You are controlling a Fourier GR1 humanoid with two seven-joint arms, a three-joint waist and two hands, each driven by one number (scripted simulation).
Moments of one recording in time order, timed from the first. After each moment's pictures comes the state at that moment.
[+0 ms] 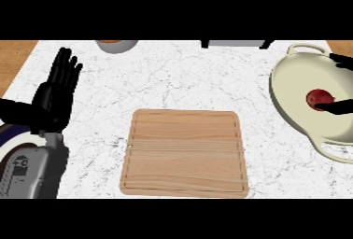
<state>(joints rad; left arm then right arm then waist) -0.32 0.18 0.10 -1.50 0.12 0.09 0.05 -0.73 -0.62 -0.40 -0.39 0.64 0.01 -0.70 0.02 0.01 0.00</state>
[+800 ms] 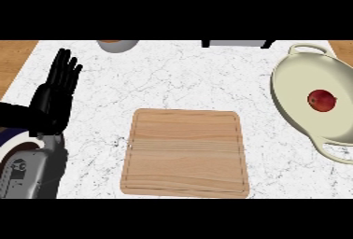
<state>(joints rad) -0.30 0.17 0.10 -1.54 0.12 0.08 0.06 -0.78 -0.78 -0.68 -0.23 0.33 0.26 -0.69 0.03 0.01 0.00</state>
